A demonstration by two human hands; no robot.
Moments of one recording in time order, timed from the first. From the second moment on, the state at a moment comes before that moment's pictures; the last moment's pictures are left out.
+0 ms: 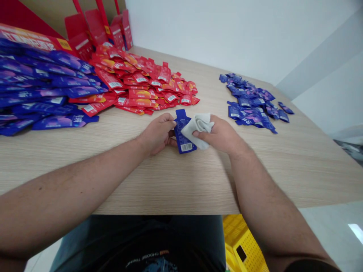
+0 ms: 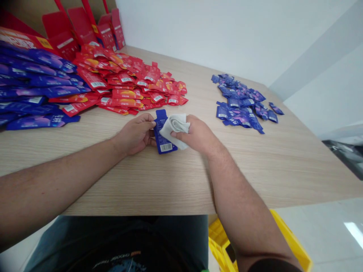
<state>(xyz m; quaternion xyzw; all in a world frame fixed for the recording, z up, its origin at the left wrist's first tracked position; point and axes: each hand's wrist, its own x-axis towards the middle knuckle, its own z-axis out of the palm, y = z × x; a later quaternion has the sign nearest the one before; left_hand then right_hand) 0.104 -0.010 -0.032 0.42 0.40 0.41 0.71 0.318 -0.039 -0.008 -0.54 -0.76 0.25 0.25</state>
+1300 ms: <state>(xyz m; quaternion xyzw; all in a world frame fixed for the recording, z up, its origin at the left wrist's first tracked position) -0.106 0.064 0.071 0.73 0.59 0.34 -0.08 0.322 -0.028 -0.017 -0.72 -0.63 0.07 0.29</state>
